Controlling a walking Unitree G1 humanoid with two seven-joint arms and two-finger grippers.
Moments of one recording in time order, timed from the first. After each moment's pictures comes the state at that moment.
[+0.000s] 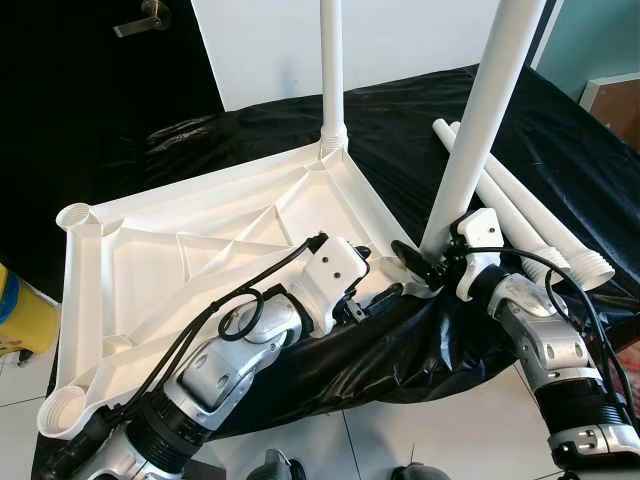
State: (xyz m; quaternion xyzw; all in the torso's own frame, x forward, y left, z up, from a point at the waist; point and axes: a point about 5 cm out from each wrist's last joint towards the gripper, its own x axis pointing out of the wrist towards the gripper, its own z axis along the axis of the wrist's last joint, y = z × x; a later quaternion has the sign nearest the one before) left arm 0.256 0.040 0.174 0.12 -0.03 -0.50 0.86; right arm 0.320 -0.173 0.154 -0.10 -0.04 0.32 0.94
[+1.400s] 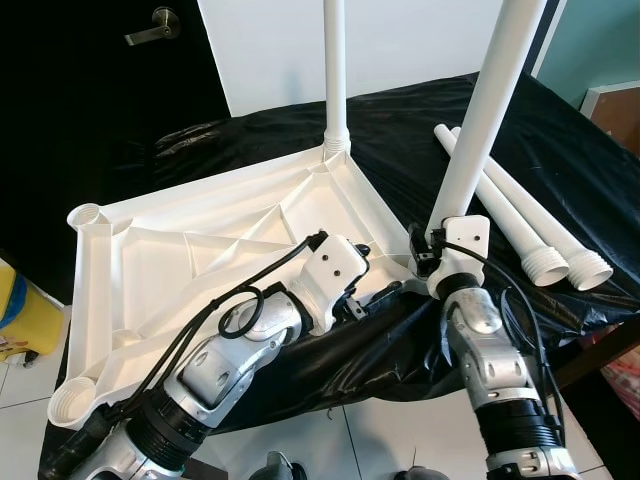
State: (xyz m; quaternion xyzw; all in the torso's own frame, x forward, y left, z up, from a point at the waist) left arm 0.257 0.040 0.175 0.12 -0.03 -0.50 0.86; right arm 0.311 -0.139 0.138 -0.01 -0.04 -0.06 1.00
